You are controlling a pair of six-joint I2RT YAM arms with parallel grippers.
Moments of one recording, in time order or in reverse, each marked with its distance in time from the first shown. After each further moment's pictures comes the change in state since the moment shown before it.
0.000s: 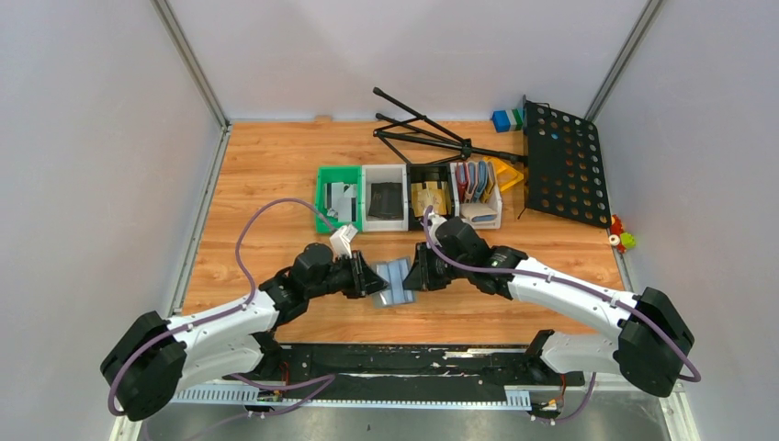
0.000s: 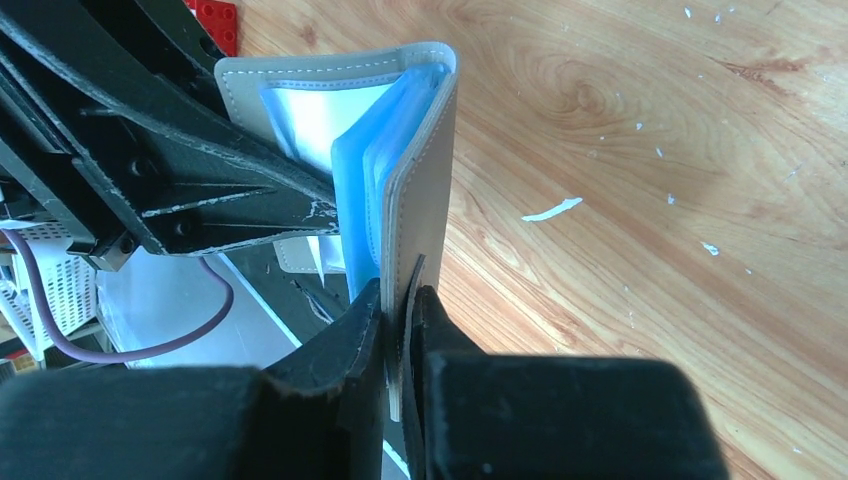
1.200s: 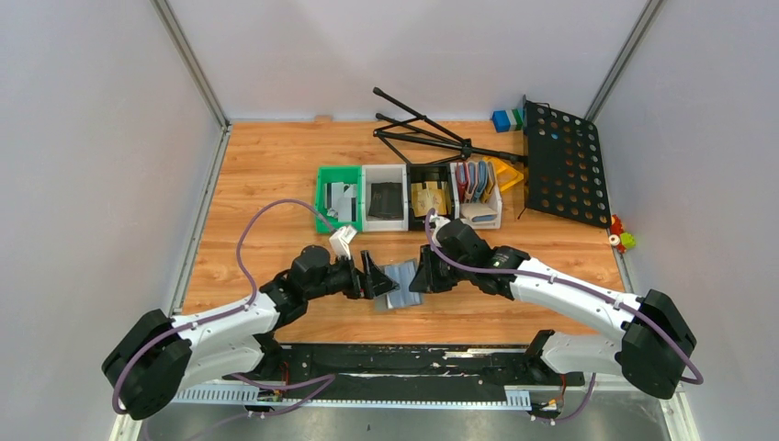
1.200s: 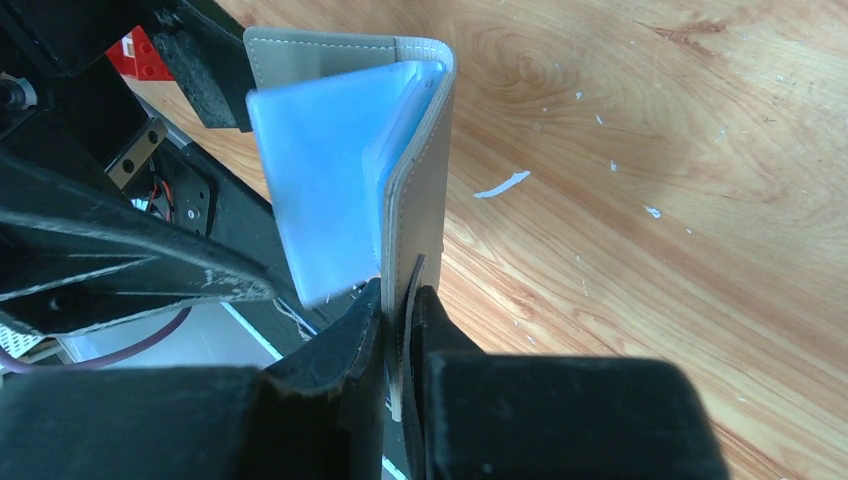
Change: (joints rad) left arm 0.019 0.010 -0.032 0.049 0.023 0.049; right arm 0.000 -0.015 0.005 -0.096 0.062 -0.023
